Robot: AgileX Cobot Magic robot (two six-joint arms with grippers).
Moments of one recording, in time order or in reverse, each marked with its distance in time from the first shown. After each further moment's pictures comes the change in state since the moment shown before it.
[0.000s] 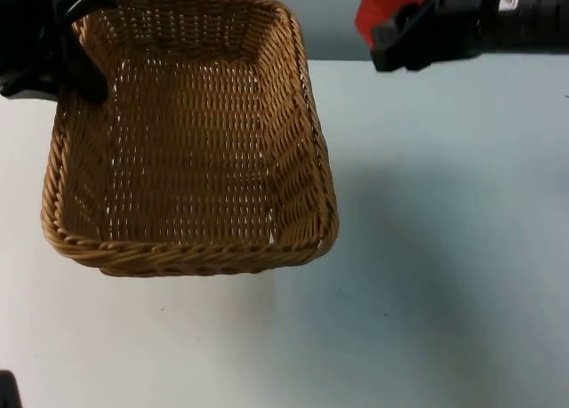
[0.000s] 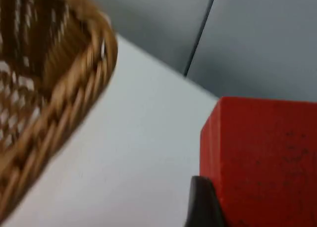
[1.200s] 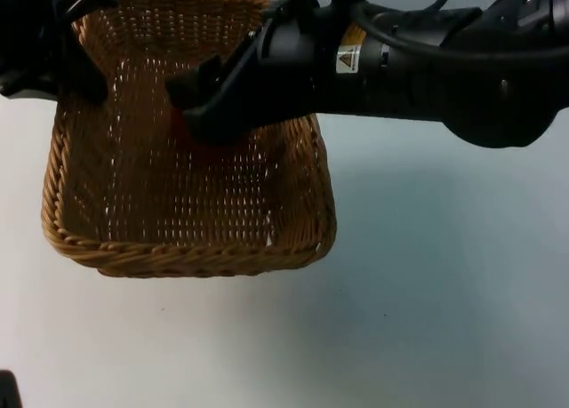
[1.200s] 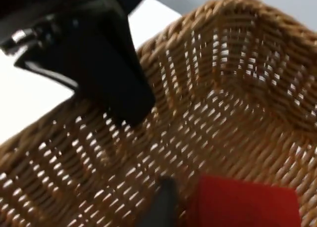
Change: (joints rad) right arm 0.360 0.059 0.000 -0.002 -0.094 0.146; left arm 0.000 0.000 0.000 0.000 -0.002 0.000
